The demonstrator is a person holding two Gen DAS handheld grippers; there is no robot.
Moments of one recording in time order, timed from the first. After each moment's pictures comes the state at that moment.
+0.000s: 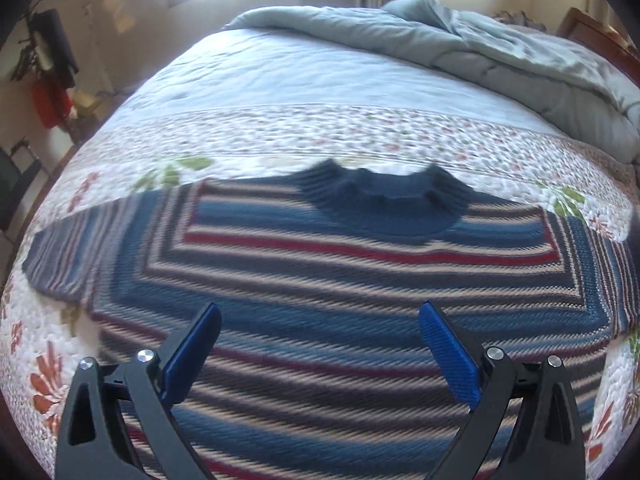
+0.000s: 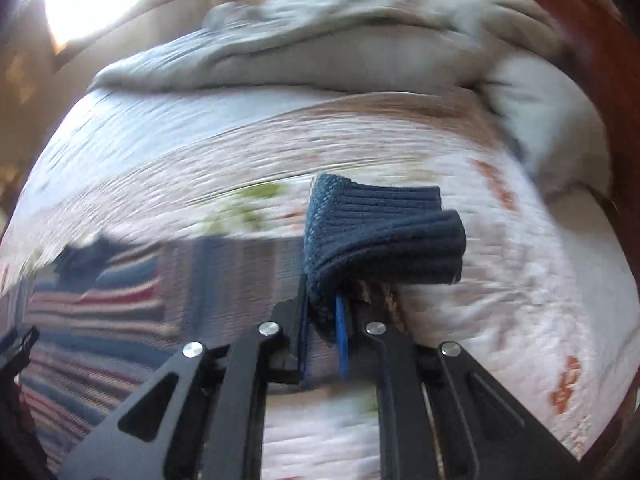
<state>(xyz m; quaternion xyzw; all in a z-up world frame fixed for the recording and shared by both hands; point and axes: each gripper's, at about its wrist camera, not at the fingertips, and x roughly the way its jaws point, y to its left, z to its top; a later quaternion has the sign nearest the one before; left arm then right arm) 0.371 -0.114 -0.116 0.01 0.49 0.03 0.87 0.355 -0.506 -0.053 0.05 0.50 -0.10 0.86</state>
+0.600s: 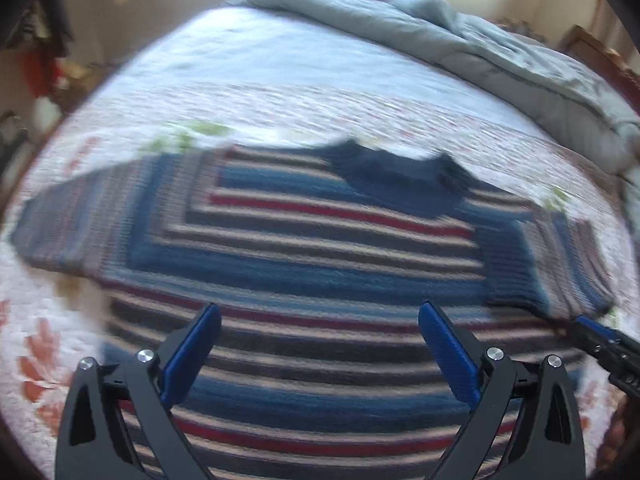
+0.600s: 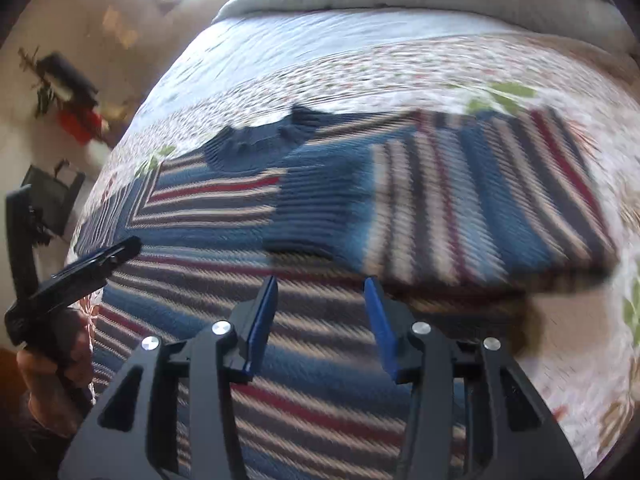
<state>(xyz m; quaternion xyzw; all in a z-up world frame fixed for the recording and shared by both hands) 0.351 -0.086 -0.124 -0.05 0.52 -0.03 0.85 0.322 -0.359 -0.105 0.12 0.55 0.11 0.82</state>
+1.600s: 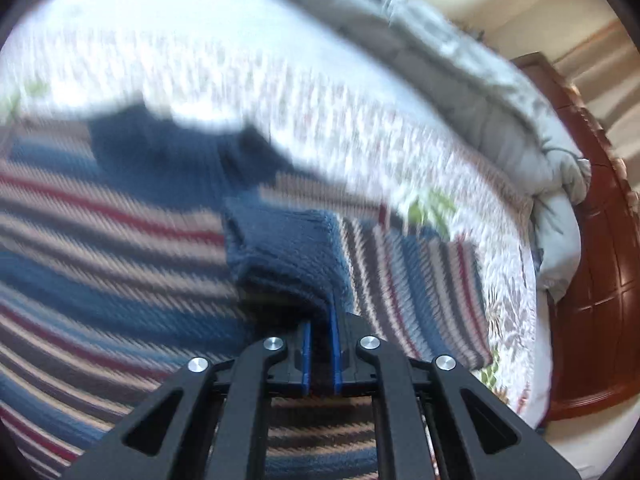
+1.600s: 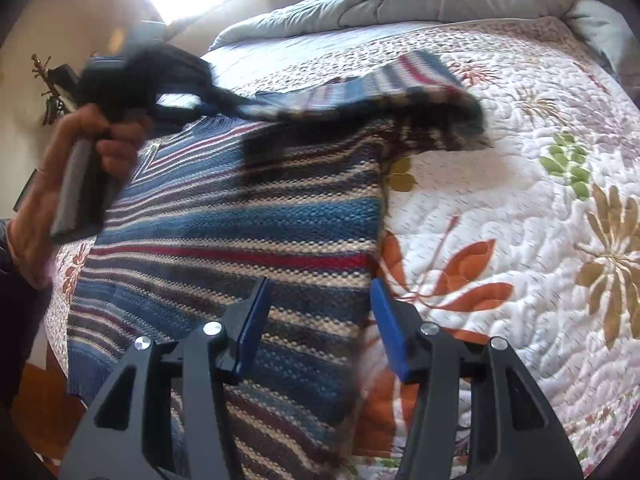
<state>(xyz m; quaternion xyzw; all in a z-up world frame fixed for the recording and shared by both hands) 0.401 -0.209 -0.121 -0.18 0.54 -0.15 0.81 0.179 -0.424 -0.127 0.12 0.50 0.09 0.85</state>
